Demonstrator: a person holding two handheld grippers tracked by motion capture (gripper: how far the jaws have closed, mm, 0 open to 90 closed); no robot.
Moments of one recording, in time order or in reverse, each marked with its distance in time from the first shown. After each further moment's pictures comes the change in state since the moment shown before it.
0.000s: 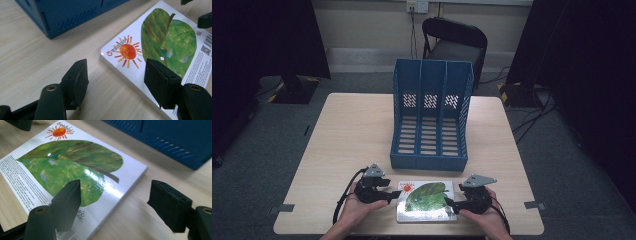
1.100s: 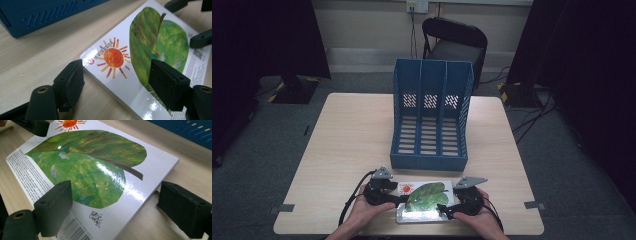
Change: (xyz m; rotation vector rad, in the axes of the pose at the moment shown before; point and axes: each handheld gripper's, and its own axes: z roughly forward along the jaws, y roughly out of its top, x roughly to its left) left arm -0.005 -0.002 0.020 -0.008 -0.082 -0.056; right arm 0.007 -0.002 0.019 0.052 0.092 0.010
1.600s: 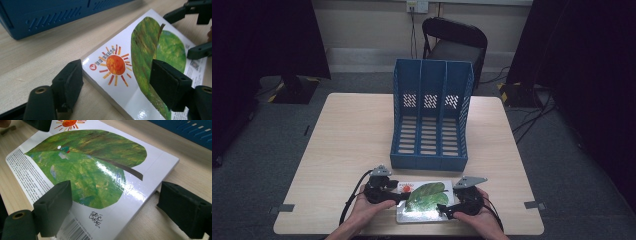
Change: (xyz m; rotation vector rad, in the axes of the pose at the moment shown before) left arm 0.006 0.001 0.002 -0.040 -0.023 -0.061; right arm 0.000 0.001 0.000 0.004 0.000 -0.003
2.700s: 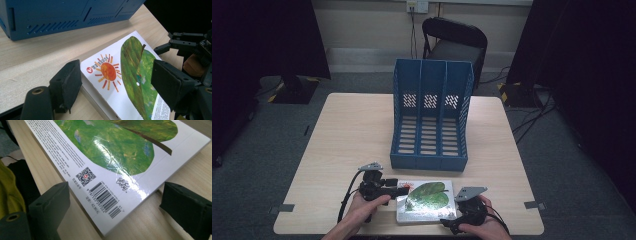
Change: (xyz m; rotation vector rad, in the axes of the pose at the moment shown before) left arm 0.005 0.003 -0.013 -0.088 -0.110 -0.142; right arm 0.017 -0.016 -0.014 0.073 0.046 -0.125
